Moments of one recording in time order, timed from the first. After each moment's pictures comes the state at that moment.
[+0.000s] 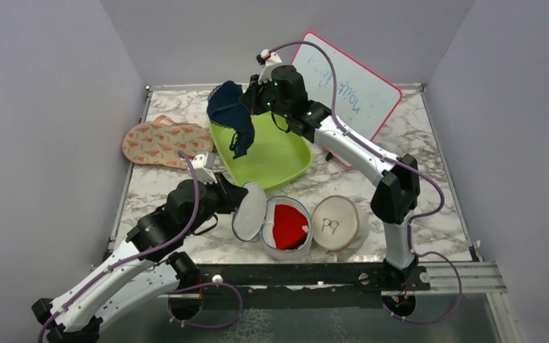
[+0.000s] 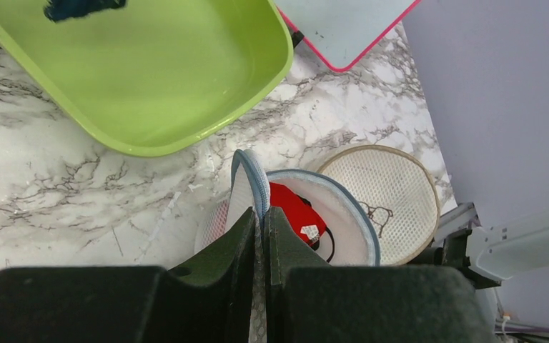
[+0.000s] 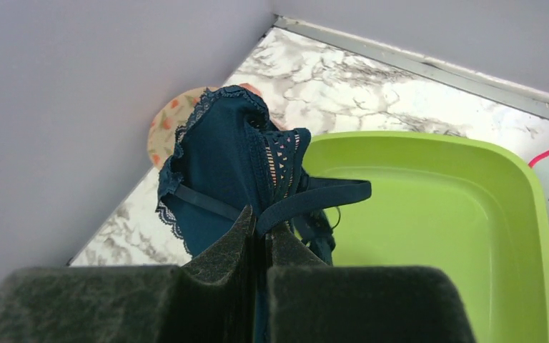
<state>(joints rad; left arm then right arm) -0.83 0.58 0.72 -0.52 -0.21 -0.76 0.77 1.98 1.93 -0.15 -0.03 0.31</state>
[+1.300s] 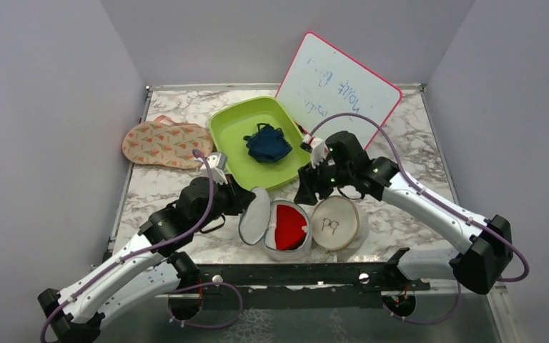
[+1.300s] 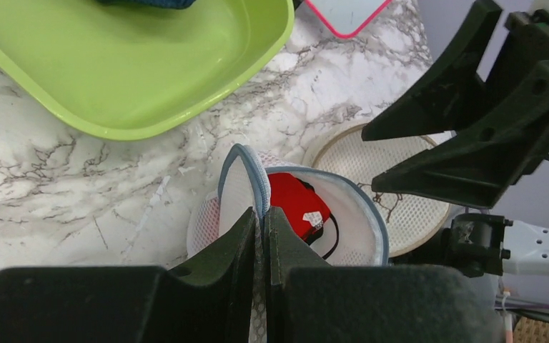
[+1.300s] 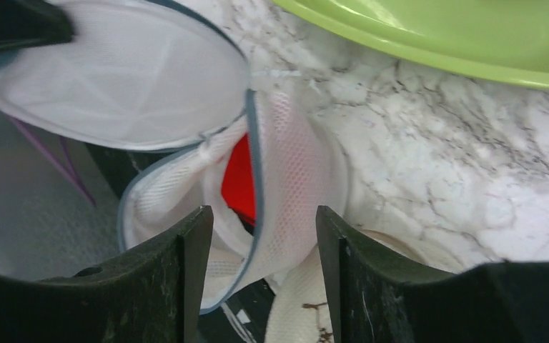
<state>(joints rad) -0.83 0.63 0.68 -0.46 -0.15 -0.77 0.71 1.28 1.06 -0.57 -0.41 0.17</state>
